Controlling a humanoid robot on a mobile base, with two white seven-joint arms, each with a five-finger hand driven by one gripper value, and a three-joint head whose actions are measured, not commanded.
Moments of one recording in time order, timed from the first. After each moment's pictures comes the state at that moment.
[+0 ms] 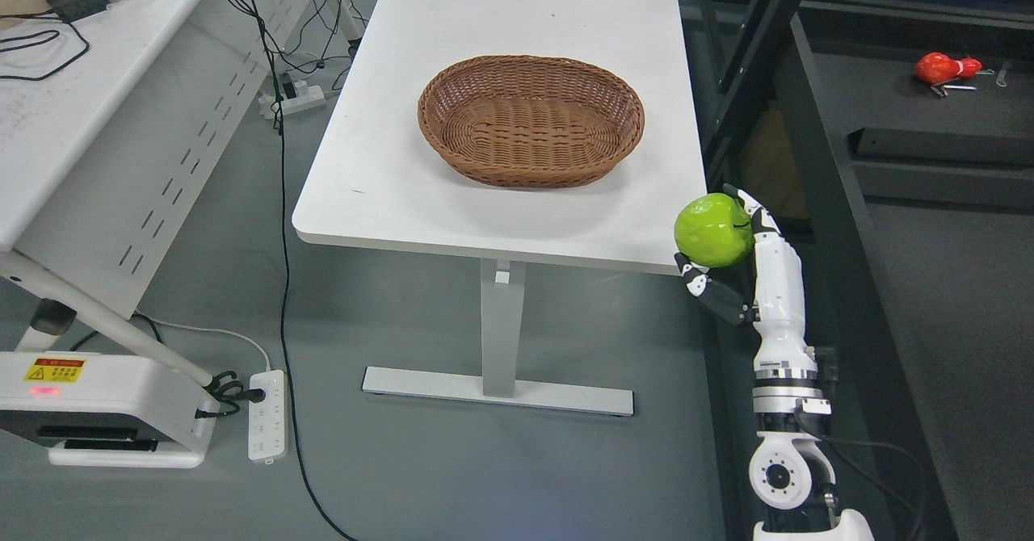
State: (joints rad) left arm -0.04 0.00 0.07 -0.10 0.04 -0.06 -0.14; right arm 0.06 -0.01 0.00 -1.71 0.71 -0.19 -0.14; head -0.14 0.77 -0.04
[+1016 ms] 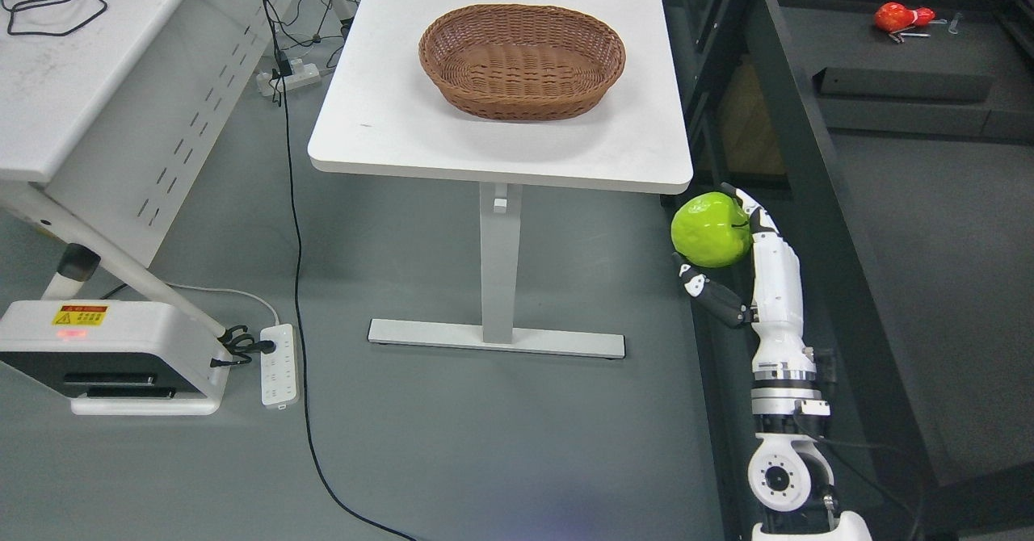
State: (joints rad) left arm -0.04 0.00 0.07 -0.10 0.04 -0.06 -0.14; right arm 0.07 0.00 0.00 -1.72 0.71 -0.20 -0.14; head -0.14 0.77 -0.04
